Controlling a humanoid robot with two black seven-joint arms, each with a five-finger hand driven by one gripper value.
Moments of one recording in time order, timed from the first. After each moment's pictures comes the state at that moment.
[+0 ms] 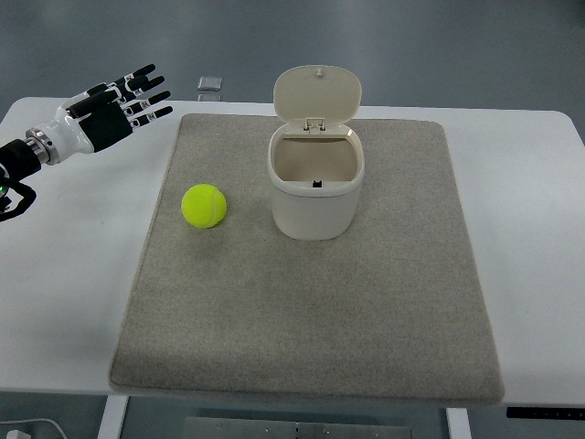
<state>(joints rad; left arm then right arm) -0.91 0.56 -0.38 -0.62 -0.44 -0.61 0.09 0.00 0.00 -0.02 0.21 0.06 -0.09 0.29</state>
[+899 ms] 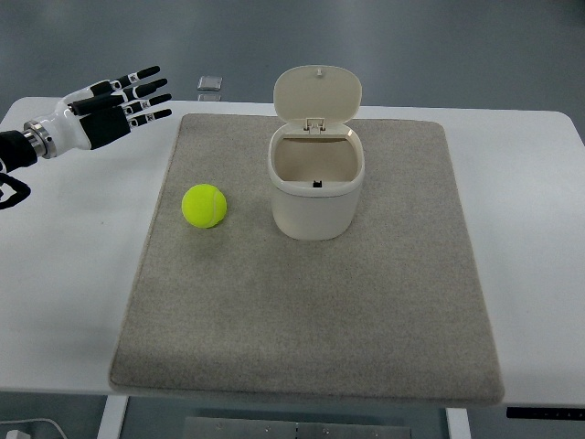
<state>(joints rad) -0.96 0.57 -0.40 -0.62 -0.14 -0.61 0.05 0.00 0.00 -0.02 0.21 0.06 -0.09 0.29</state>
